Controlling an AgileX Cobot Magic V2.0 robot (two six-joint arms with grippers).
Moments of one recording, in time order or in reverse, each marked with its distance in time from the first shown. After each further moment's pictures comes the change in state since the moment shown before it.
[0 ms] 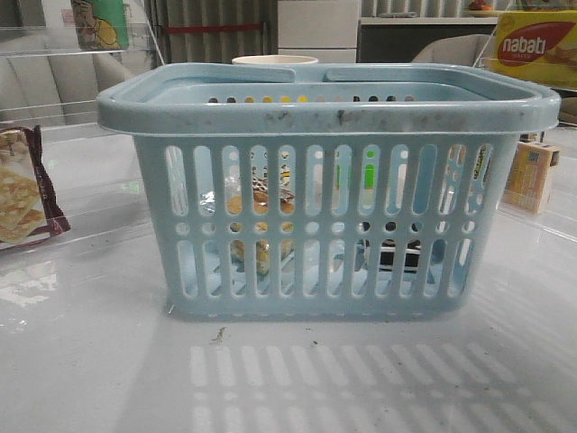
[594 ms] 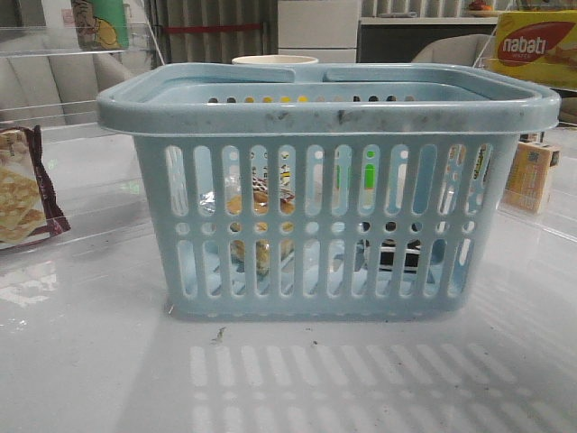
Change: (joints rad) left arm 0.000 0.000 0.000 0.071 0.000 -0.061; right arm 0.000 0.000 0.000 -0.065 0.044 0.000
